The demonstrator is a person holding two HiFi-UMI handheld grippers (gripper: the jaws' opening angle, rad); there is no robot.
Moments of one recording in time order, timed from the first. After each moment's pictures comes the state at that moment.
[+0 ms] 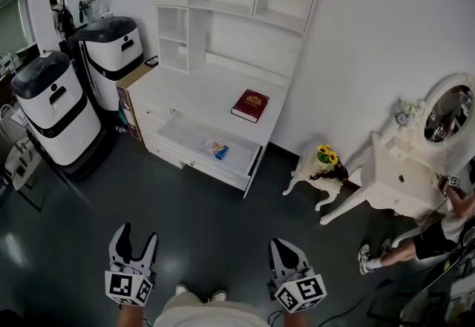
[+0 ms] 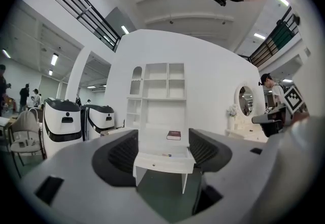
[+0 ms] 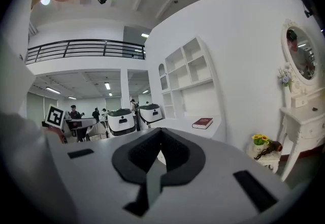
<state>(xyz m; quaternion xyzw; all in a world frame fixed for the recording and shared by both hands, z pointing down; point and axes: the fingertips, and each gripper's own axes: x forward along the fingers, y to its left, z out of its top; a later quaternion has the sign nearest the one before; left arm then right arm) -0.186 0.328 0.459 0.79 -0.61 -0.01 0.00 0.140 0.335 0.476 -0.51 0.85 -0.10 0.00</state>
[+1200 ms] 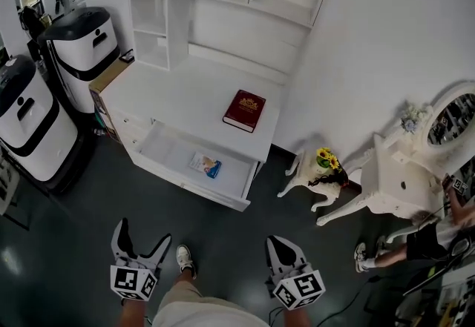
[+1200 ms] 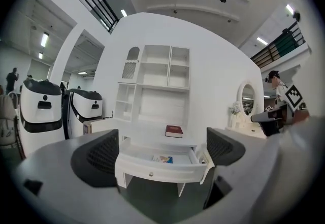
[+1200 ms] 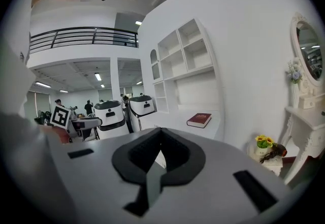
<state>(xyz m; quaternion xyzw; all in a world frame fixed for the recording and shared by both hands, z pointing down) -0.186 0.099 0.513 0.82 -0.56 0.01 0.05 0.116 0.142 0.500 -0.54 0.83 -0.12 -0.05</state>
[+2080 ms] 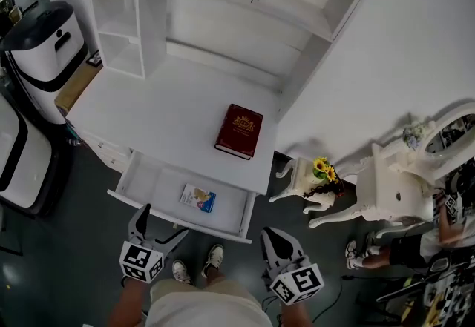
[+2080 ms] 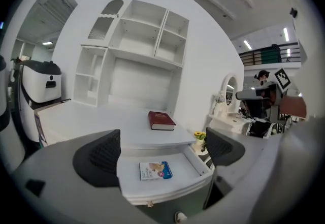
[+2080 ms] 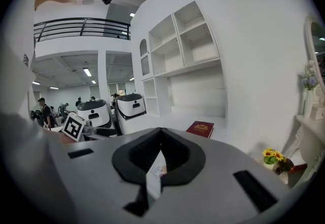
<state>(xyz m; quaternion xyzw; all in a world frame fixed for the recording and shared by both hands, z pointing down) -0.124 -0.173 0.575 0.91 -0.39 0.10 0.14 0.095 -0.097 0.482 -0.57 0.81 -0.14 -0.07</state>
